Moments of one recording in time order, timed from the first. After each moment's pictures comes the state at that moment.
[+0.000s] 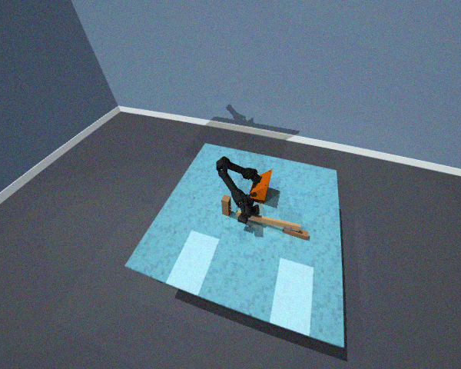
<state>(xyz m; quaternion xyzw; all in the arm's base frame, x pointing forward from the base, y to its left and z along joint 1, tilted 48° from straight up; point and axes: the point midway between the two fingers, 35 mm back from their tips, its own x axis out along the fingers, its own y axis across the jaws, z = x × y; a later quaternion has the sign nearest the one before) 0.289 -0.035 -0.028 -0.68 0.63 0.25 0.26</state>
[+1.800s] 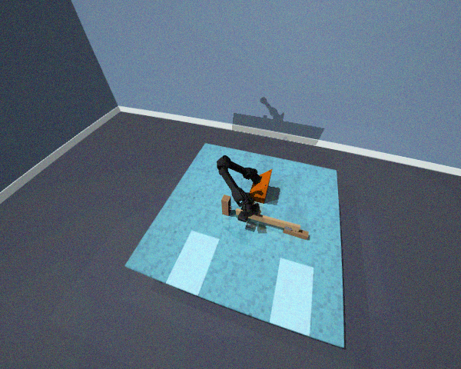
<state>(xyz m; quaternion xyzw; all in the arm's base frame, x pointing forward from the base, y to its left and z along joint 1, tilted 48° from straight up) 0.289 -0.021 -0.012 -0.68 0.64 0.25 0.26</state>
